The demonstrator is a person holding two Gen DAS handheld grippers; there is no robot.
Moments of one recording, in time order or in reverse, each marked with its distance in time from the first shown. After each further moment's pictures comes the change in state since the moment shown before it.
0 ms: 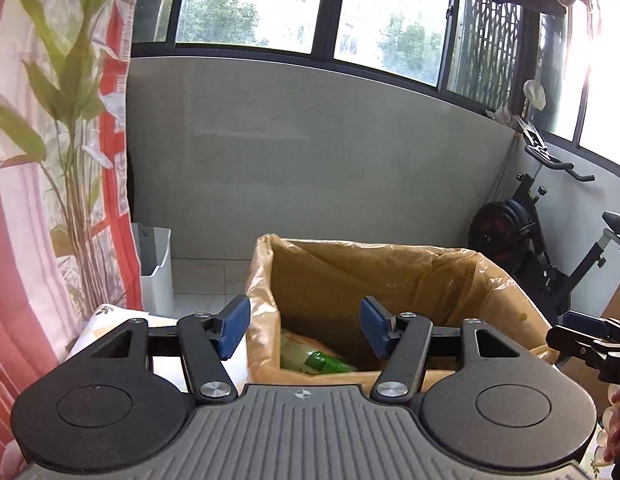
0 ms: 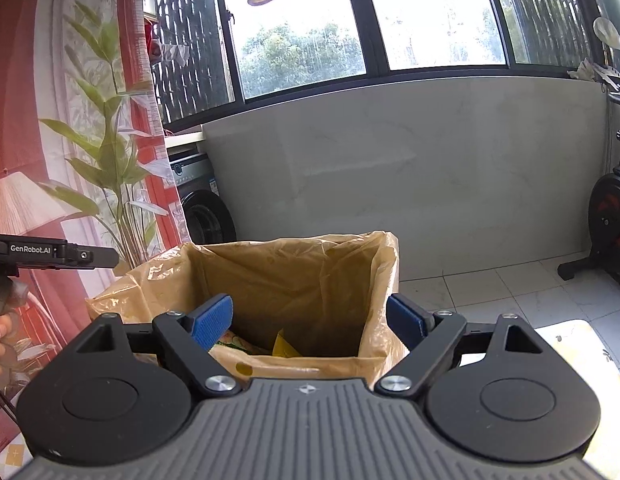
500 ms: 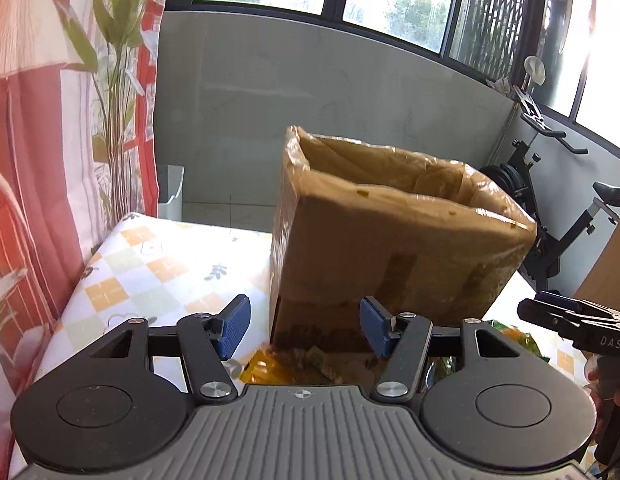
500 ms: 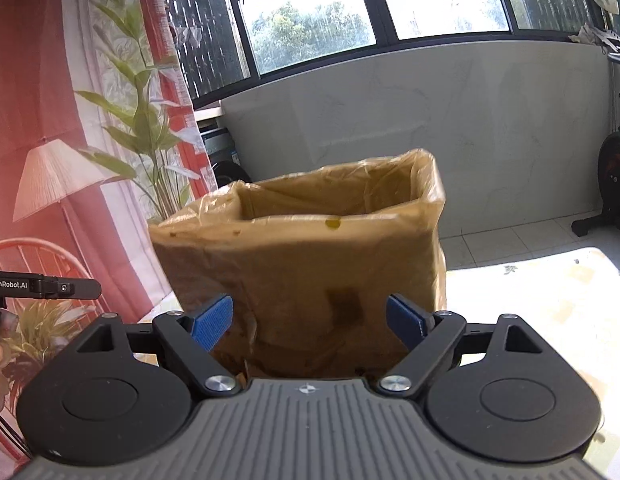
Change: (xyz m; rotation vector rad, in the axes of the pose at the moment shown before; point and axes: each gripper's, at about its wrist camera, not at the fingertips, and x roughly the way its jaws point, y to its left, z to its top) left arm -0.068 0.026 -0.095 -0.031 0.116 -0.023; right arm -0.040 0.048 -0.074 0.055 0.106 0.059
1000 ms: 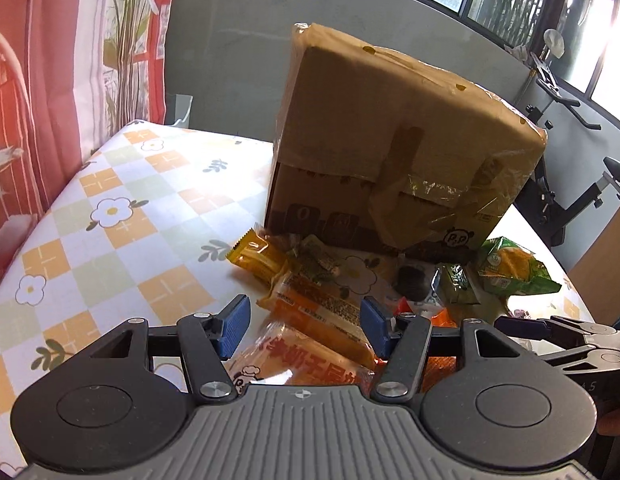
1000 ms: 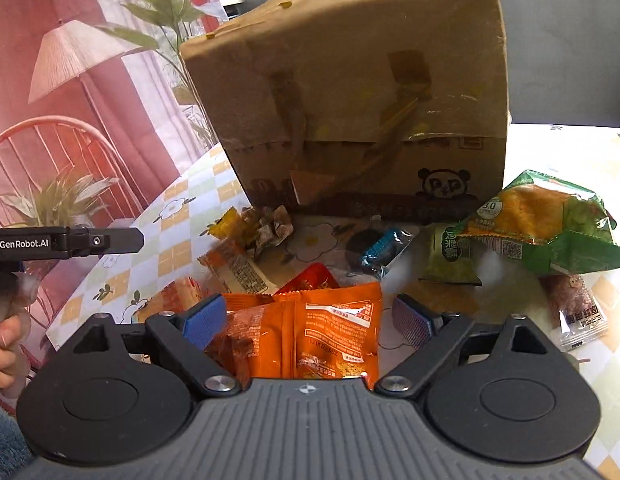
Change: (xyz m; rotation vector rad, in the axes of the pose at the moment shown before) left arm 0.015 0.000 -0.078 -0.082 0.132 0.009; right arm 0.016 0.017 -0.081 -0.001 0.308 0.092
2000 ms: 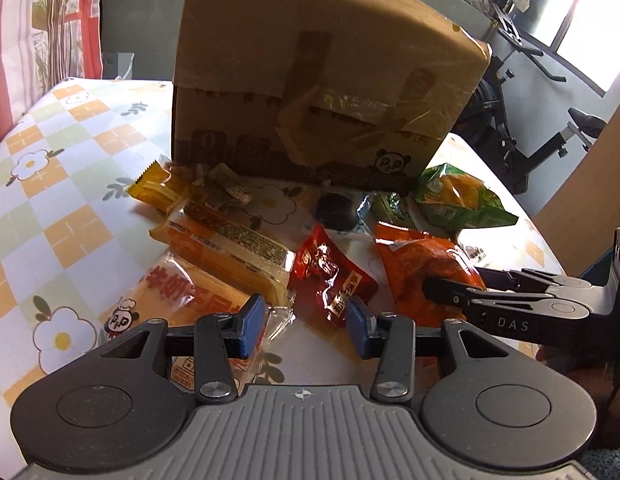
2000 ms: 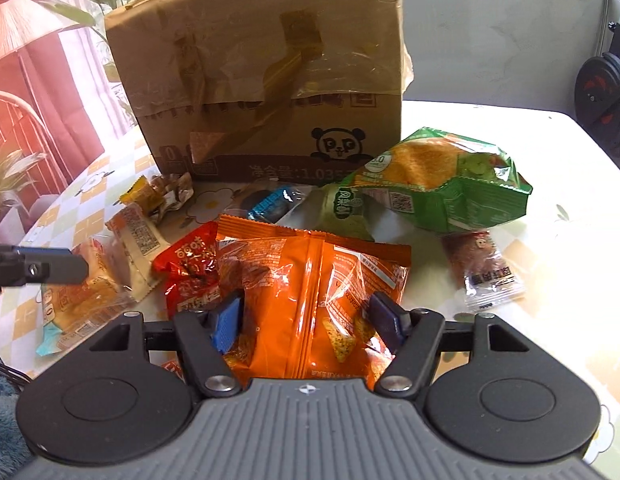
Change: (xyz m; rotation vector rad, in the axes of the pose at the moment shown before) left arm 0.031 -0.054 -0.033 0.058 0.149 -0.123; right arm -0.008 -0.038 -0.023 0.007 0.023 -0.250
